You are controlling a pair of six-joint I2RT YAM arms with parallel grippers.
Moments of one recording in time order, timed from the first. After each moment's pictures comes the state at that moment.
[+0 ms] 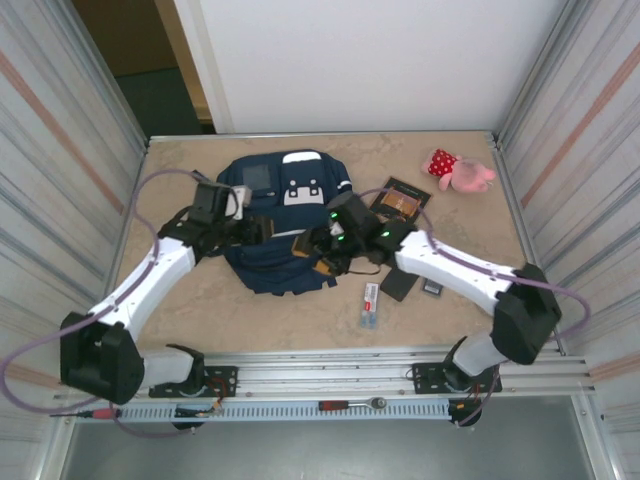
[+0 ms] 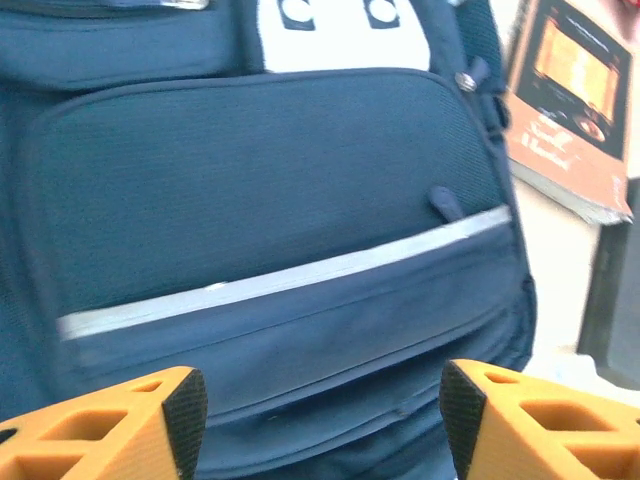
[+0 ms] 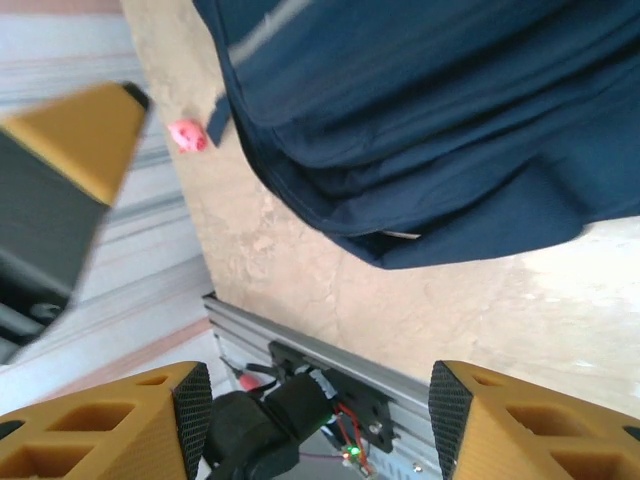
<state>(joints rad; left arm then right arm) -0.35 1.30 0.99 -0.55 0.23 -0.33 0.78 1.45 1.14 -0.49 -0.38 1.23</state>
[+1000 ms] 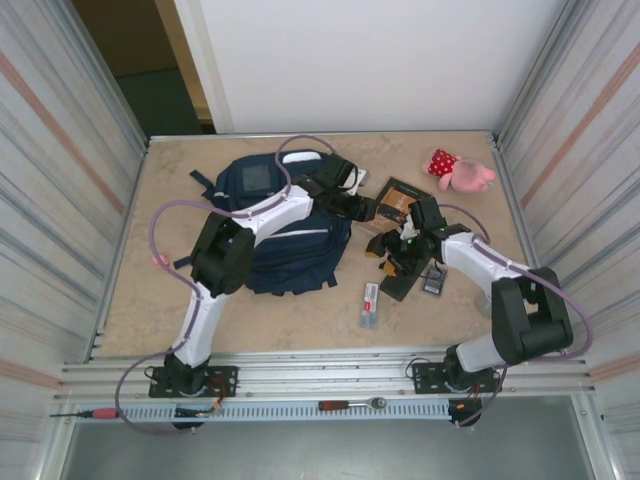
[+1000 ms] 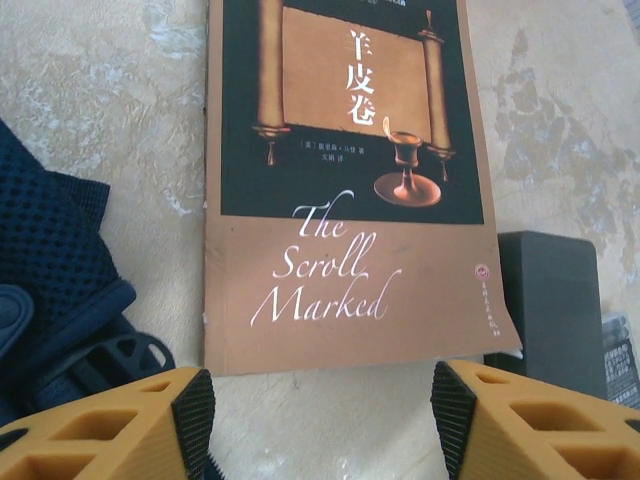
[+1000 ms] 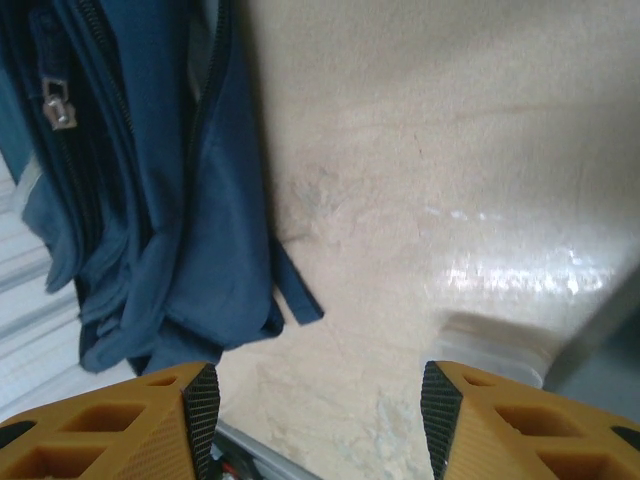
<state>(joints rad) -0.69 2.24 1.86 -0.47 0.29 -0.32 0.29 1.47 0.82 -0.45 -0.58 0.86</state>
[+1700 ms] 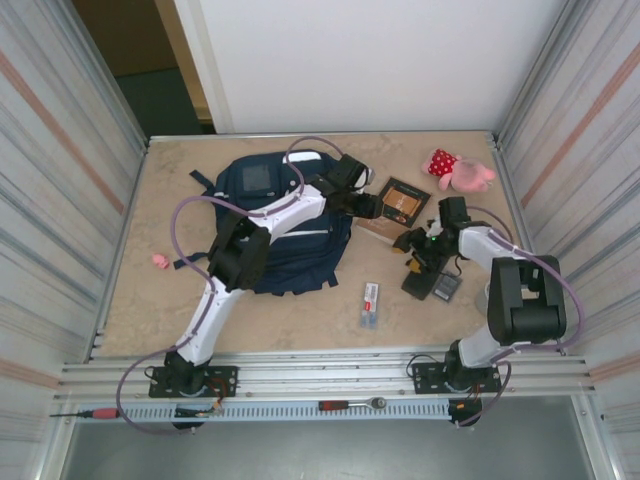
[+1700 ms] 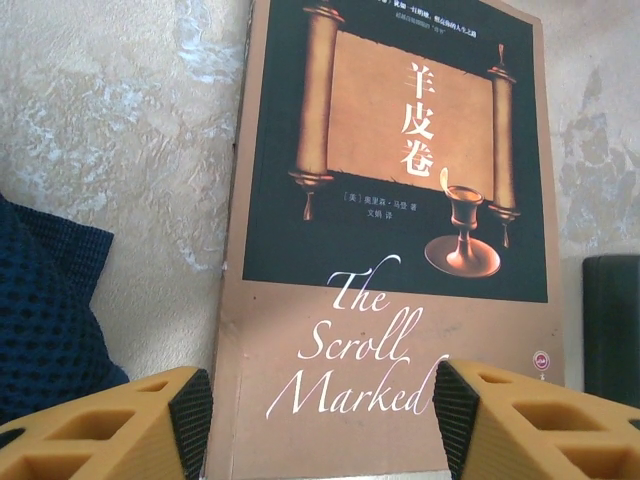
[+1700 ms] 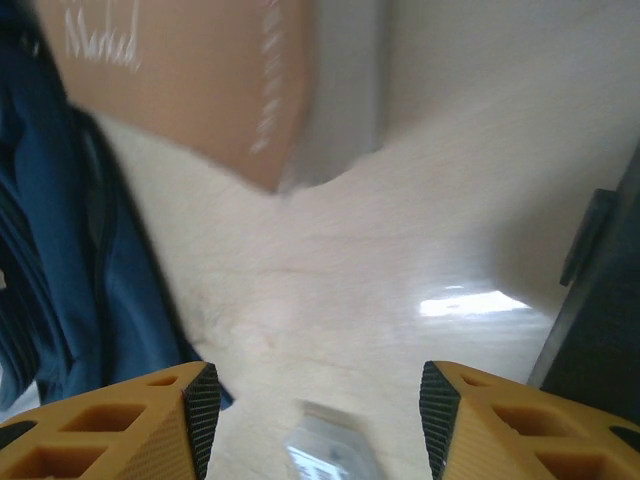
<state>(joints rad) -0.71 2.38 2.03 -0.51 0.21 -0.40 0.02 1.53 0.82 -0.53 -0.55 0.69</state>
